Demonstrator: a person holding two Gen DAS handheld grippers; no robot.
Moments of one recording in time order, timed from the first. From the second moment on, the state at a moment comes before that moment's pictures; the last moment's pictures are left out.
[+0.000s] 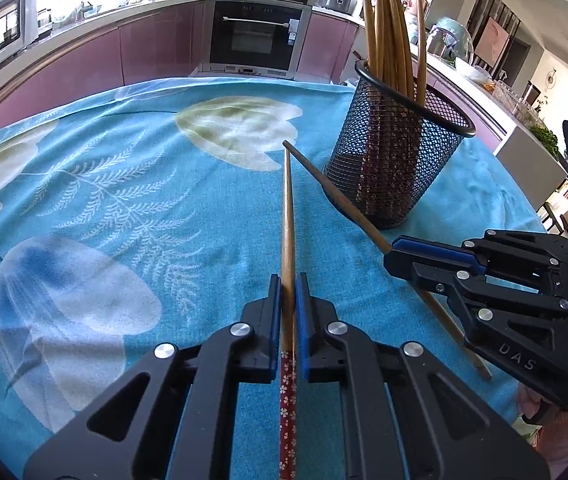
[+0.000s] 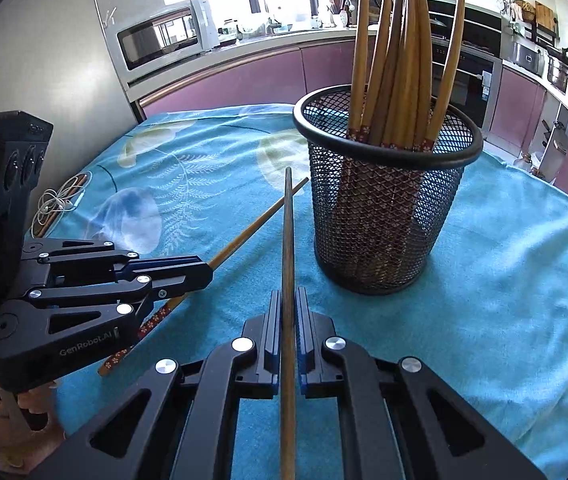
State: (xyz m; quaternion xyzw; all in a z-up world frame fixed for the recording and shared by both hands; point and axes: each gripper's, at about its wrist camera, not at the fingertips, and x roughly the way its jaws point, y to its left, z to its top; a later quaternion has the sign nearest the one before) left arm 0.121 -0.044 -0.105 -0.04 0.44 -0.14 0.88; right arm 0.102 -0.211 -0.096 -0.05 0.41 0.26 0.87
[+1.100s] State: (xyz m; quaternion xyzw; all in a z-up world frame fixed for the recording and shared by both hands) left arm 0.102 -0.030 -0.077 -0.07 0.41 -0.16 0.89; right arm 0.087 -0.243 -0.025 0.01 0.31 0.29 0.91
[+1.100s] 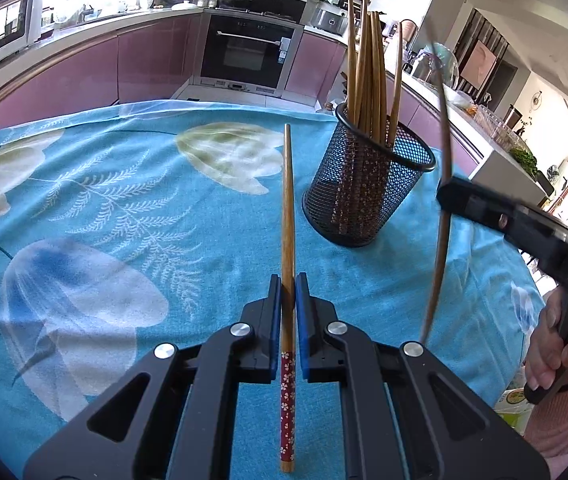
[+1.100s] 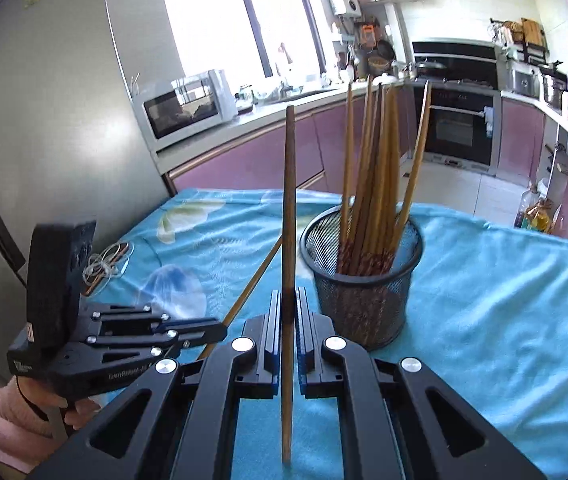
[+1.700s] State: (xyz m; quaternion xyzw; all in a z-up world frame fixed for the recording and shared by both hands) left arm 0.097 -0.023 -0.052 -0.09 0.38 -0.18 0.90; right arm 0.113 -0.276 0.065 0.04 0.20 0.26 0.94
